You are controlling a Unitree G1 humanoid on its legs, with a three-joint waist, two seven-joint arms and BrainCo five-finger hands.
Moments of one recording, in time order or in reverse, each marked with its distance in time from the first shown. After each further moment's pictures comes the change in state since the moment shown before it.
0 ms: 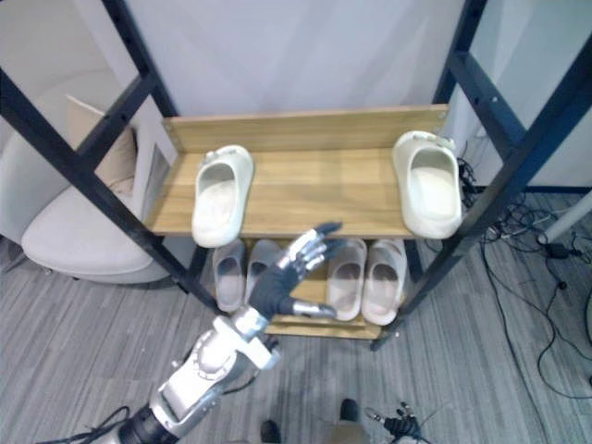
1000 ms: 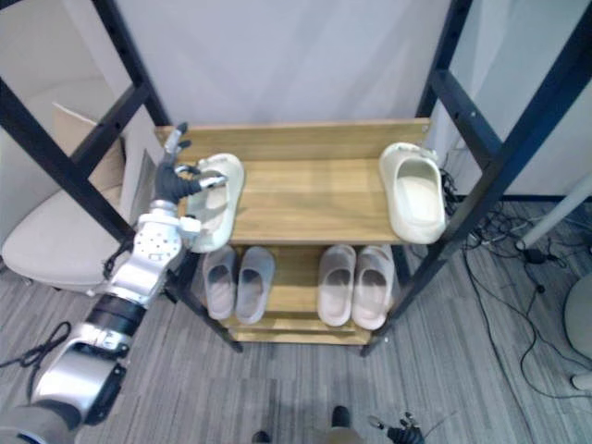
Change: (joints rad) left arm -0.507 0.207 0.391 0.747 0.263 0.103 0.249; right arm 0.011 0.016 -0.028 -0.003 0.029 0.007 0.001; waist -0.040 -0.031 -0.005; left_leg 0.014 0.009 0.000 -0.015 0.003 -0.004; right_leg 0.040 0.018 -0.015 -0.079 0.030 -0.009
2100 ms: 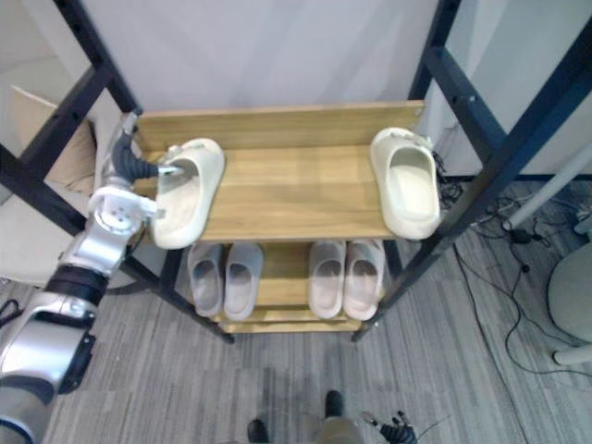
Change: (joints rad) left arm -0.194 0.154 -0.008 0.261 0.209 0.089 -0.030; right arm -0.018 0.028 -0.009 0.000 0.048 0.001 0.015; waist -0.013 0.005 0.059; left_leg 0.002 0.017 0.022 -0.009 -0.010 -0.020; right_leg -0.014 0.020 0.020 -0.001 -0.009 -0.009
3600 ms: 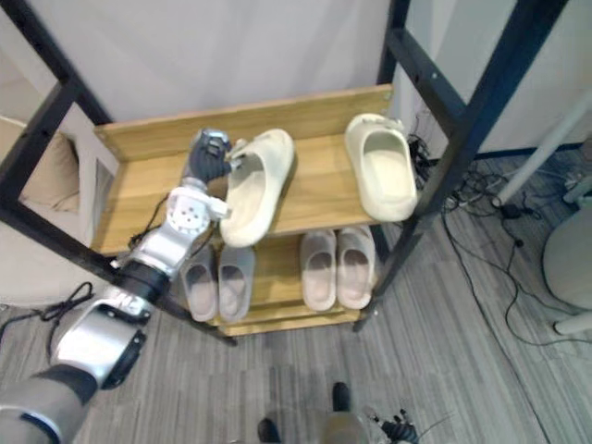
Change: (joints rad) left arm -0.066 -0.249 -0.112 -0.043 -0.131 0.011 0.047; right arm 0.004 -0.002 -0.008 -0.024 0.031 0.011 -0.017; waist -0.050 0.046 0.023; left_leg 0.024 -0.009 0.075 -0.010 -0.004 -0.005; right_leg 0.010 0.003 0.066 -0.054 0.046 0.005
